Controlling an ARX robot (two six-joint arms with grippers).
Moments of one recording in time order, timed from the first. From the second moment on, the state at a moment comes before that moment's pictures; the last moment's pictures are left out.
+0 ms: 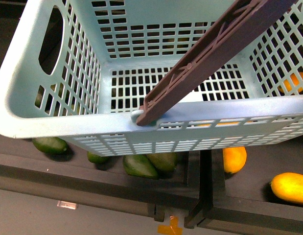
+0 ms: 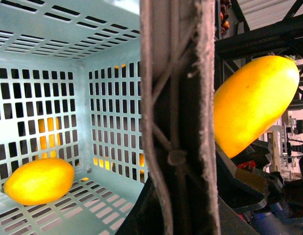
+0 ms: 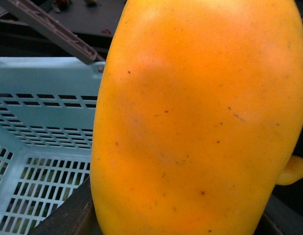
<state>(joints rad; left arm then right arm) -0.57 1.70 1.35 -0.12 0.39 -0.93 0.19 1.30 0.74 0.28 -0.04 0.00</state>
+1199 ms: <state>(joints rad) -0.57 1.70 1.35 -0.12 0.39 -0.93 0.01 0.83 0.33 0.49 0.01 0.02</state>
